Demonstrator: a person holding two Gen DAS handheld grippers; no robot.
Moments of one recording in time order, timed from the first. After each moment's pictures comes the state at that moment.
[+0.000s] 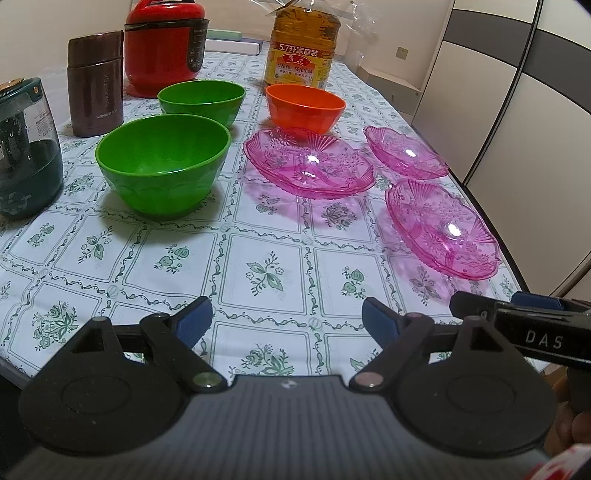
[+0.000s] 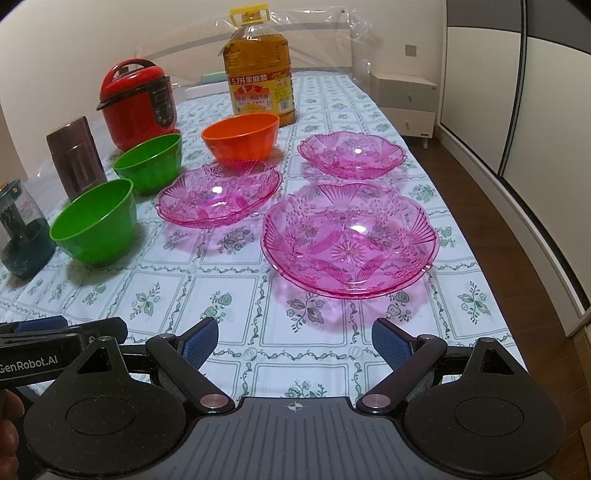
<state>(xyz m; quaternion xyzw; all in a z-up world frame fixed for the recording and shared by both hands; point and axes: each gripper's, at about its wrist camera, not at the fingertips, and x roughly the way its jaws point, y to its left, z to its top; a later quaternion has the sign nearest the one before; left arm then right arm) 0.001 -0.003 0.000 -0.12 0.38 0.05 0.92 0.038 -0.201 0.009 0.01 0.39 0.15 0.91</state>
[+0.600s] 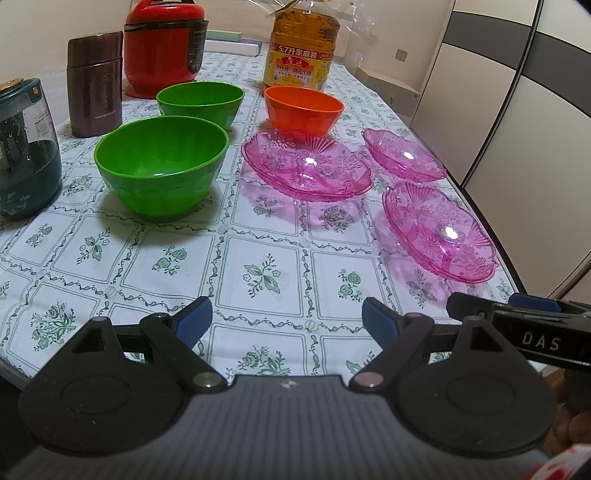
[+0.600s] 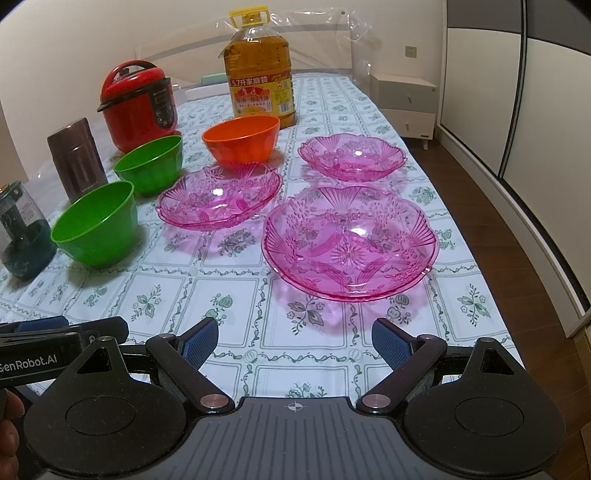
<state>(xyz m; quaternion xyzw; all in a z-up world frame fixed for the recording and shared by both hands) 0.000 -0.005 0.003 -0.12 0.38 0.05 0.91 0.038 -0.201 0.010 0.01 0.39 0.15 0.91</state>
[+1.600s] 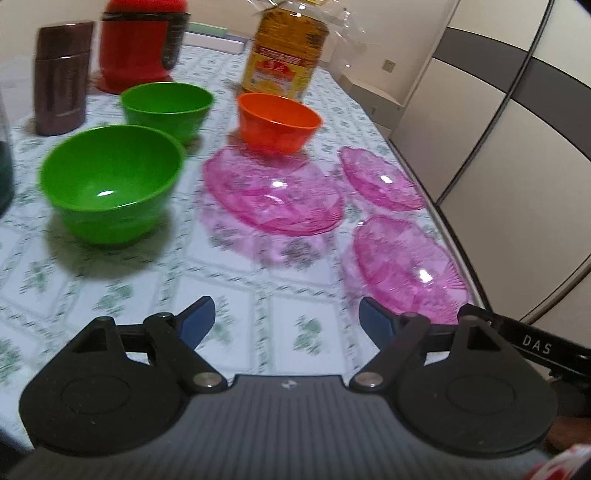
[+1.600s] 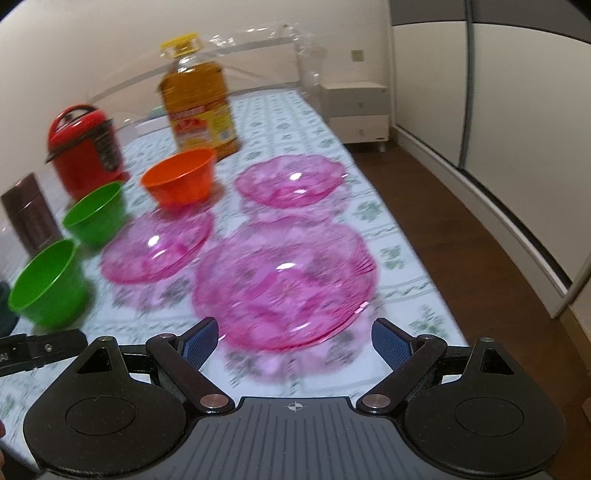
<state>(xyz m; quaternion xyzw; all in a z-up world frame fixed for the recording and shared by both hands) 0.059 -0.007 0.008 -0.18 0.39 0.00 0.90 0.078 -0.247 0.018 0.06 0.37 0.08 0.92</state>
